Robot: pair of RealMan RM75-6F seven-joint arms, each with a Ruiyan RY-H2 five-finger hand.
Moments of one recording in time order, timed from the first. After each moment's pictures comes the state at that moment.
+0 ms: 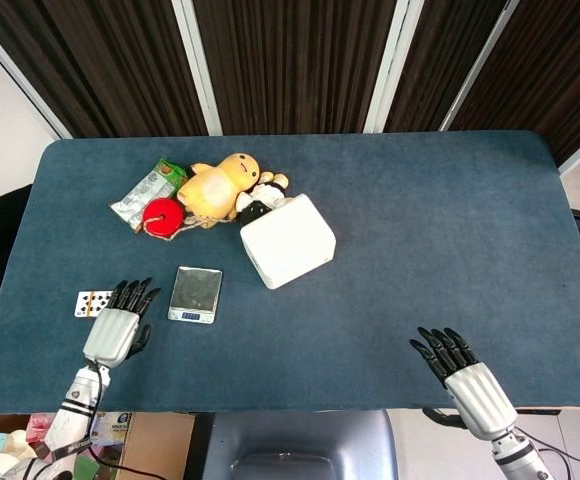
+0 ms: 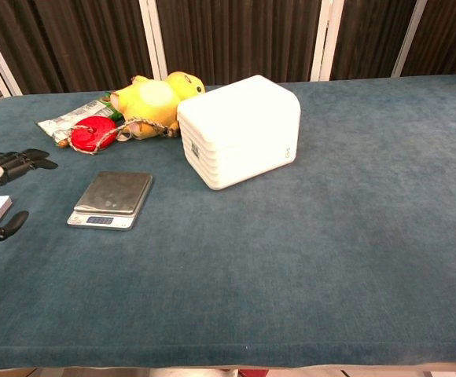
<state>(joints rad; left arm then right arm) -0.37 -1.55 -0.06 -1.26 1.45 1.23 0.18 0.11 -1.22 -0.13 -1.65 -1.84 1.45 -0.14</state>
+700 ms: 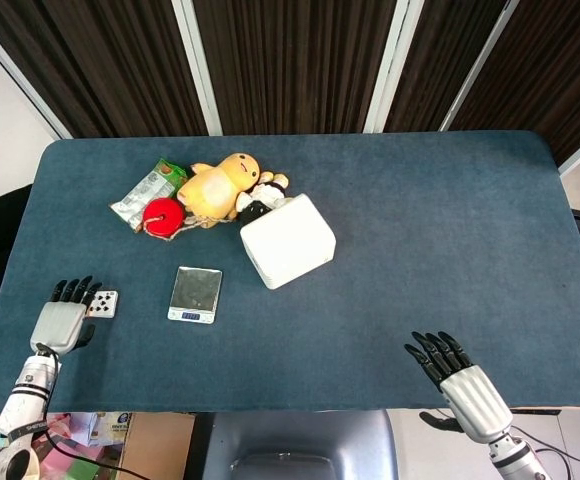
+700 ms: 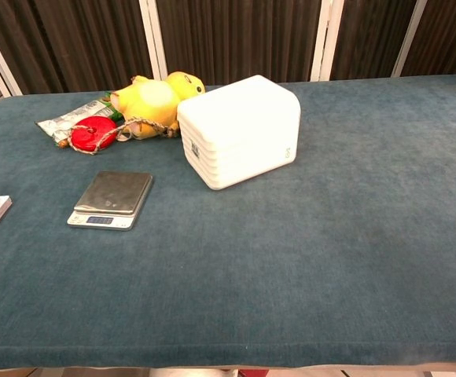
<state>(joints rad) -0.39 -1.48 -0.06 -1.06 1.29 1.00 0.17 0.11 -1.22 -0.15 -1.66 -1.85 1.43 -0.14</state>
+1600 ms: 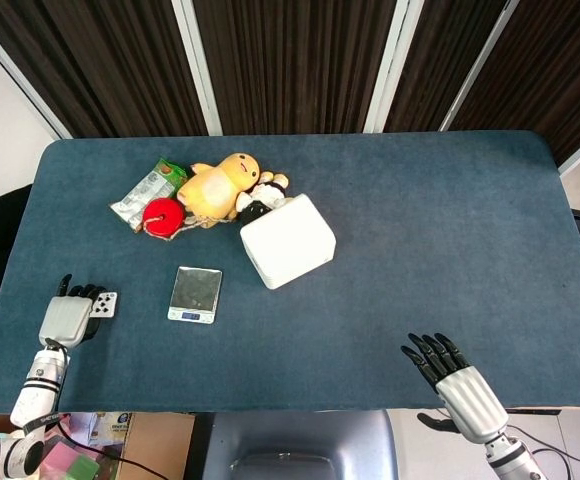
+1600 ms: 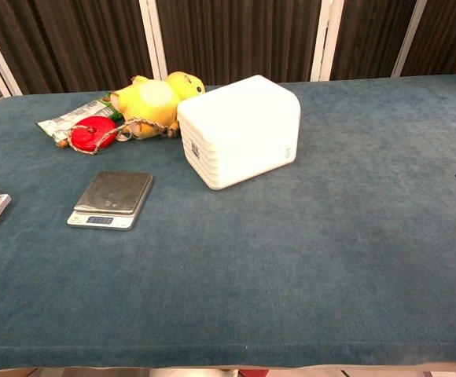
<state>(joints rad) -0.41 -1.60 -0.07 -0.90 1.32 1.05 0.11 0.11 -1.23 -0.15 -1.66 -1.85 1.42 -0.16</state>
